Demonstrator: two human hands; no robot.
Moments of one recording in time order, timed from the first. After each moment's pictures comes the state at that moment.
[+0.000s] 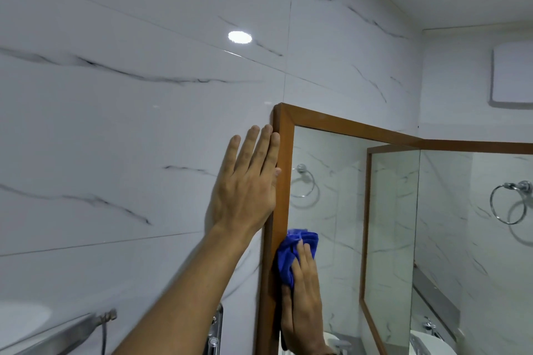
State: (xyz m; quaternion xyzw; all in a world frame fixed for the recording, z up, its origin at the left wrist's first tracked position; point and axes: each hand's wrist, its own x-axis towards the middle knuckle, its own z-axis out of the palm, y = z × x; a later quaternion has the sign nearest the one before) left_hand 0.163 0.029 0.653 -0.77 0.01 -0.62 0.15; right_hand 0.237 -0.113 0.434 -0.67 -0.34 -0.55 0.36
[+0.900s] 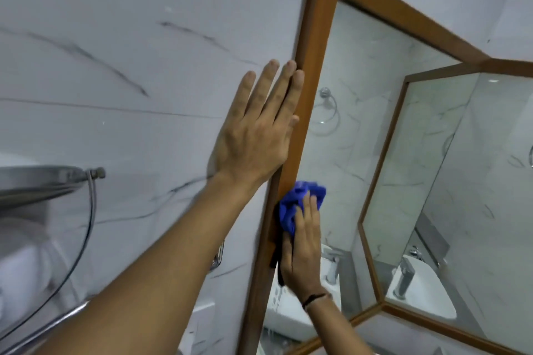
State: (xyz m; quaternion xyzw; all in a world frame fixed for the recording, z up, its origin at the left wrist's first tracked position) left_hand 0.167 0.030 0.557 -0.75 0.00 -0.64 0.17; right_hand 0.219 -0.123 0.355 -0.70 -0.39 -0.49 0.36
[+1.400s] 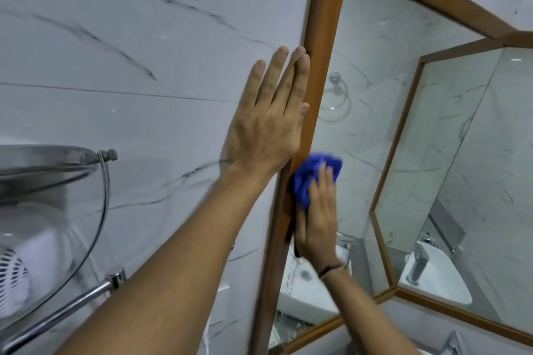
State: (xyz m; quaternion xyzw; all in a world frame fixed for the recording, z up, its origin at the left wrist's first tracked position) left_hand 0.171 0.024 0.548 -0.74 -0.01 -0.66 0.16; right_hand 0.231 -0.122 0.378 -0.70 -0.39 -0.51 0.32
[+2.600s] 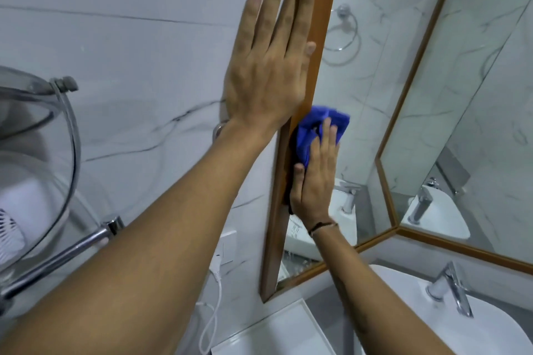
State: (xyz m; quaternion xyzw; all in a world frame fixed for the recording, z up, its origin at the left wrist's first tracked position) left_hand 0.177 0.018 0.530 -0.73 0.00 -0.68 0.10; right_hand 0.238 -0.104 0.332 -0.71 -0.30 -0.51 0.38
